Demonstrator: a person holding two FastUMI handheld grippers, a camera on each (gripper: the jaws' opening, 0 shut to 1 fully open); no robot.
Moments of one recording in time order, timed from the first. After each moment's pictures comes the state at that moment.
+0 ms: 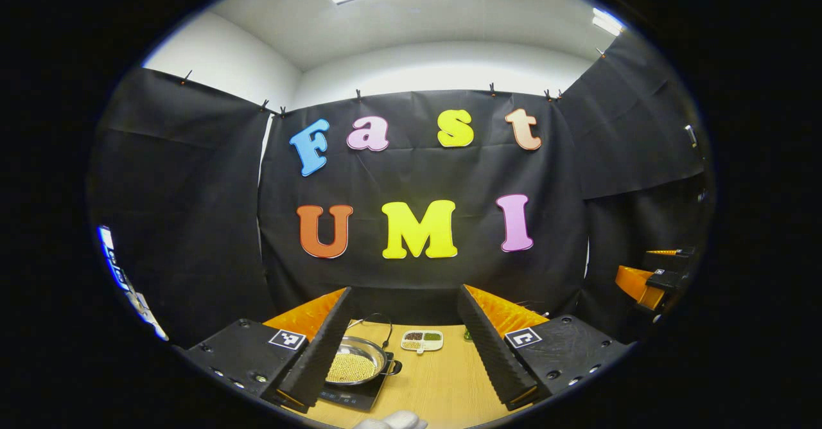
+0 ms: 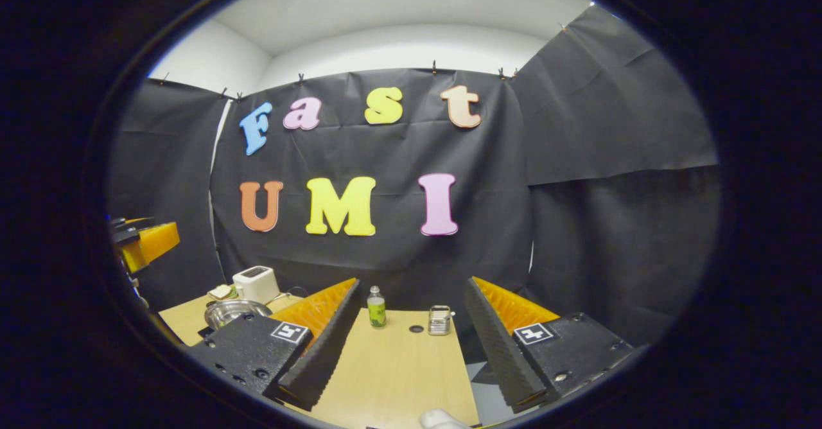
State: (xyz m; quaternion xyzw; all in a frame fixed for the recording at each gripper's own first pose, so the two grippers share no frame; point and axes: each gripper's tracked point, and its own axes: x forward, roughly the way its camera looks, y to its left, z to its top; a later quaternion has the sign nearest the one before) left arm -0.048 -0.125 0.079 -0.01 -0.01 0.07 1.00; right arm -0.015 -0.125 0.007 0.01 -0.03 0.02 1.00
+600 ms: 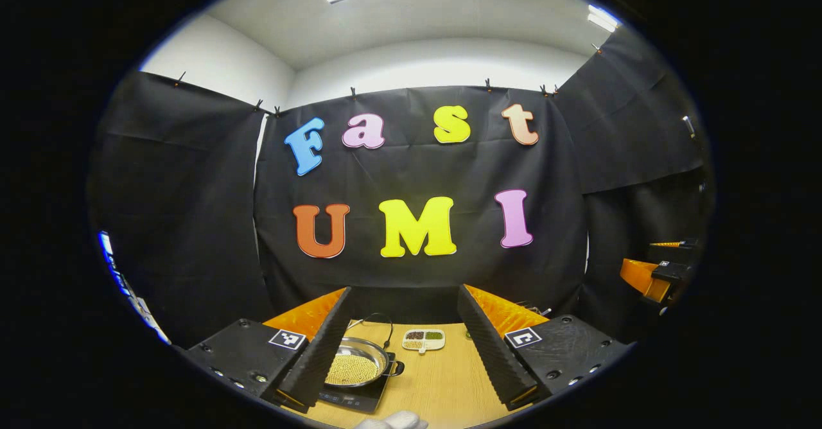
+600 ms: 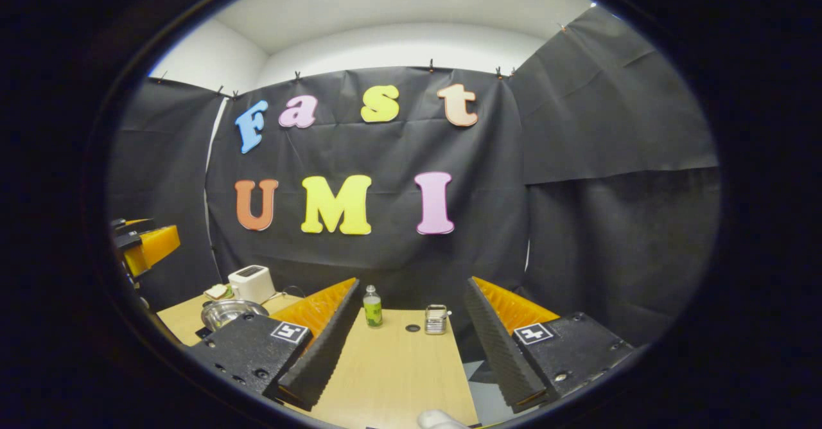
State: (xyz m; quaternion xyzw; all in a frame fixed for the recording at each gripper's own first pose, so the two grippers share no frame) left arm -0.038 -0.120 0.072 0.00 -0.01 0.06 1.00; right arm -0.011 -0.125 0.010 0.01 -0.03 0.01 1.00
